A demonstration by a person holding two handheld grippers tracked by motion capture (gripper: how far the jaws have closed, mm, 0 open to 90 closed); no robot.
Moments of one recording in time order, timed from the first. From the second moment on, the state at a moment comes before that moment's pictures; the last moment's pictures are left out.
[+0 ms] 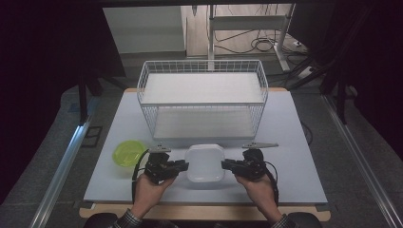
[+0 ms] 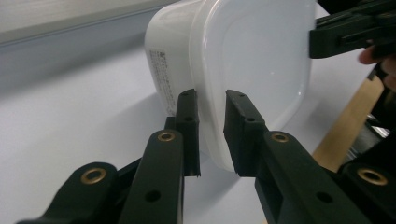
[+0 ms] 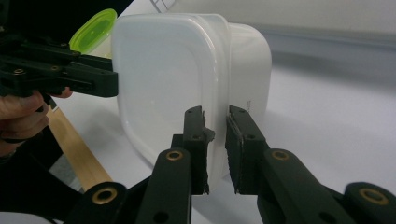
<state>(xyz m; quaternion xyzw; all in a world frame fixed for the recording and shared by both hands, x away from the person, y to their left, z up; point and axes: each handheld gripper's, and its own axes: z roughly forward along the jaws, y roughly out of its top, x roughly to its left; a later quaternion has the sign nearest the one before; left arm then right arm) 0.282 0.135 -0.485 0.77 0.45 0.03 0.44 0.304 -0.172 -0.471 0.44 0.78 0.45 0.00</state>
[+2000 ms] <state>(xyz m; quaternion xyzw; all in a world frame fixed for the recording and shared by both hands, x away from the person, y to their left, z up) 0.343 0.156 -0.313 0.74 0.39 0.15 0.52 0.371 -0.156 -0.310 0.35 0.76 0.54 0.12</state>
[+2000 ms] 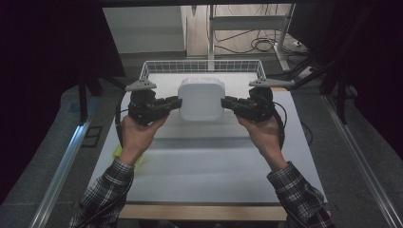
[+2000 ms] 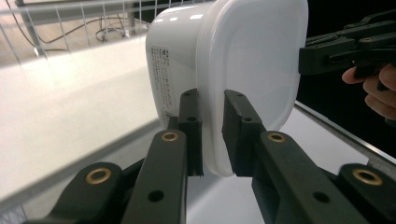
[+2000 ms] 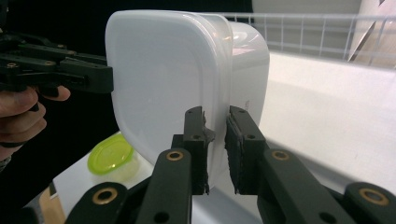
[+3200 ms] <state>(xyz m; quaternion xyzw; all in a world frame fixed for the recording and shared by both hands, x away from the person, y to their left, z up) 0.400 0.155 -0.314 0.73 0.42 0.14 0.52 0.430 -0.150 -0.305 0.39 0.74 0.54 0.11</state>
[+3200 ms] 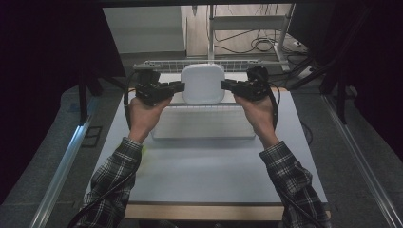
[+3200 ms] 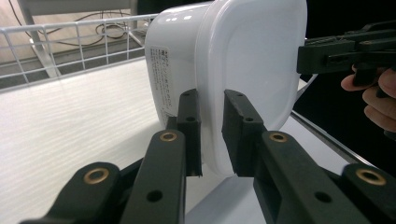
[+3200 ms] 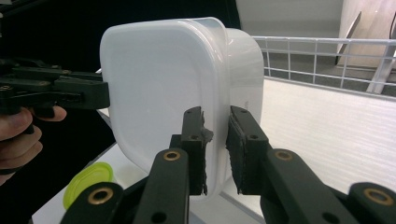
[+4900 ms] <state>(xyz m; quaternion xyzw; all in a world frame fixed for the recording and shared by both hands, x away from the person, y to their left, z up) 0.433 0.140 -0.321 0.72 0.42 0.20 0.51 0.452 -0.131 -0.312 0.39 0.73 0.52 0.19</state>
